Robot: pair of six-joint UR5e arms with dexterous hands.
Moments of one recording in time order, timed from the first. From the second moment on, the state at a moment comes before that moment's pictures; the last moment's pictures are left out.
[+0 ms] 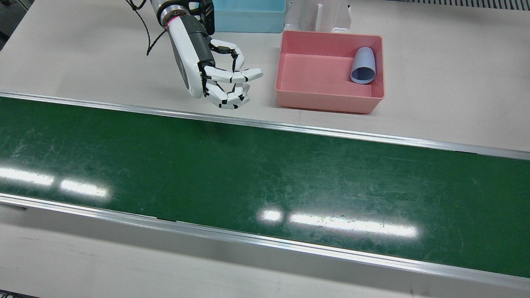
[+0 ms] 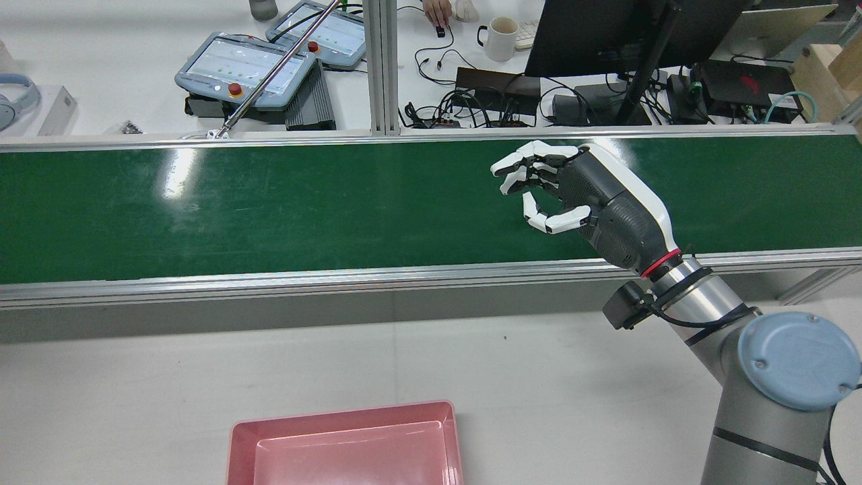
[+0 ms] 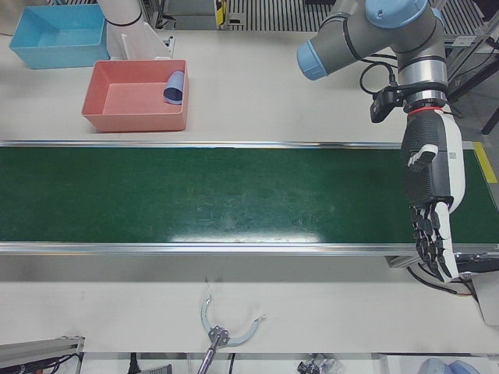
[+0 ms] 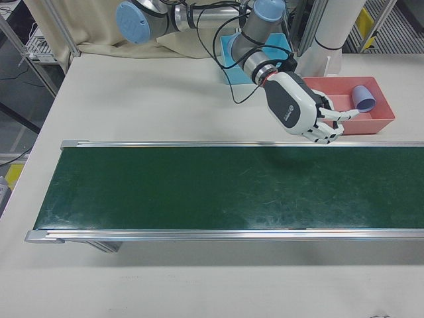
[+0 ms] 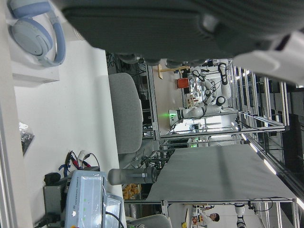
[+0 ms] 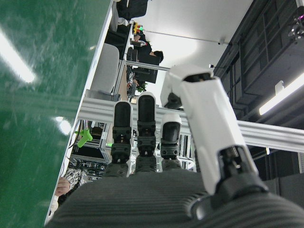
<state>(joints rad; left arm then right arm) -1.45 -1.83 -1.72 0.56 1.64 0.11 0.56 -1.31 2.22 -3.62 -0.92 -0.46</state>
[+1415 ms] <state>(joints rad) -1.45 -1.83 -1.72 0.55 1.64 0.11 1.10 -1.26 1.70 -3.36 -1.07 -0.31</state>
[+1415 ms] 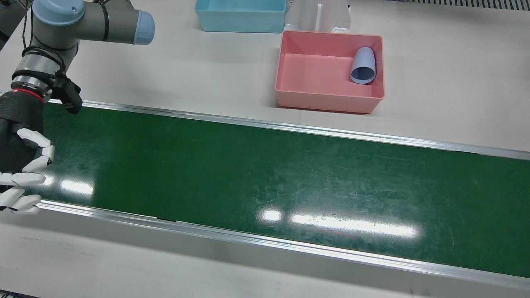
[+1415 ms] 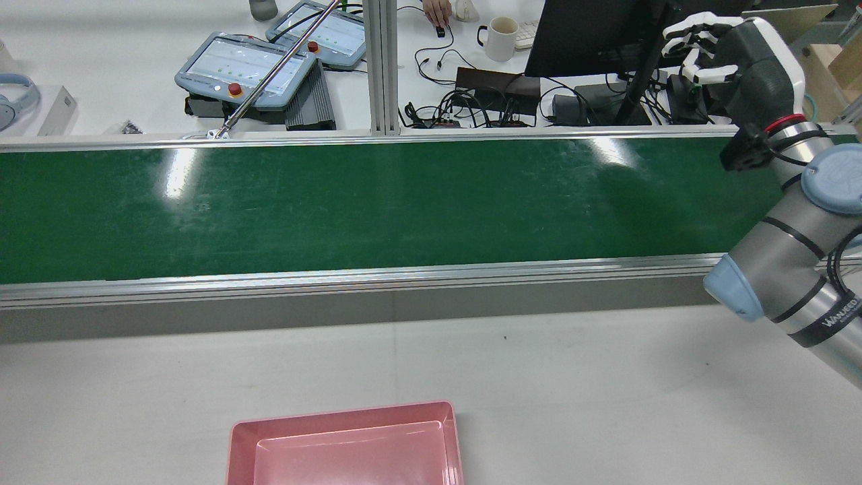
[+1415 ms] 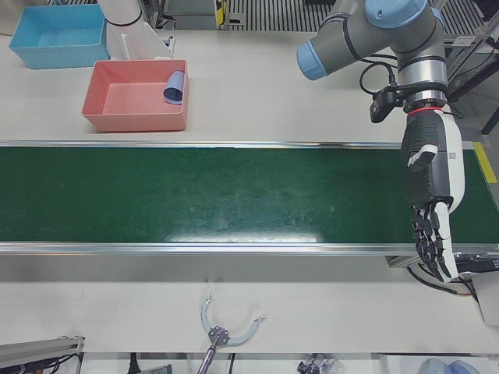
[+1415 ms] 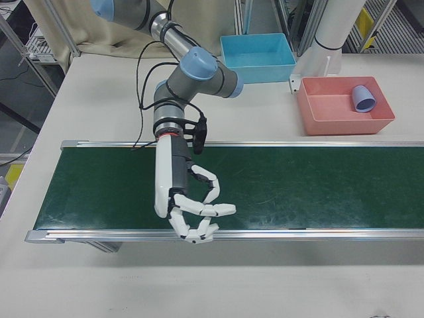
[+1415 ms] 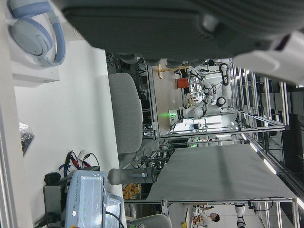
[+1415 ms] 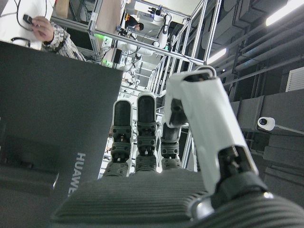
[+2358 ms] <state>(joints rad) -1.45 -1.83 -1.72 0.55 1.64 0.11 1.42 -1.35 1.55 -3.30 -1.17 -0.31</state>
